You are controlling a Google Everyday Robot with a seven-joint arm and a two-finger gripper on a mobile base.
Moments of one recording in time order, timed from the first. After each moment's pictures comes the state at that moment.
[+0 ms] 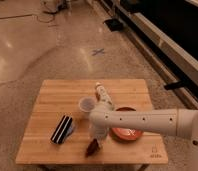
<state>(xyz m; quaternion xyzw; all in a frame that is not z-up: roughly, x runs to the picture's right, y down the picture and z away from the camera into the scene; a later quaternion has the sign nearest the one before) -0.010 0.278 0.781 -0.32 -0.23 -0.41 0.83</state>
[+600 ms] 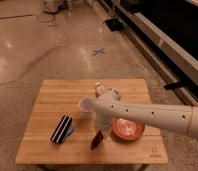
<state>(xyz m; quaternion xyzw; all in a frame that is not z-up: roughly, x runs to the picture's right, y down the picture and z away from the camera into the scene) 0.022 0.206 0.747 -0.30 -0.21 -0.38 0.85</state>
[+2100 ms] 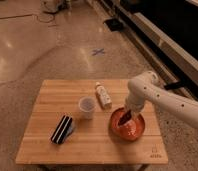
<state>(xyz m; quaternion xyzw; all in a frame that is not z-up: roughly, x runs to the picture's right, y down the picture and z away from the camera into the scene) 0.174 0.137 0.798 -0.29 -0.13 -0.30 0.90</state>
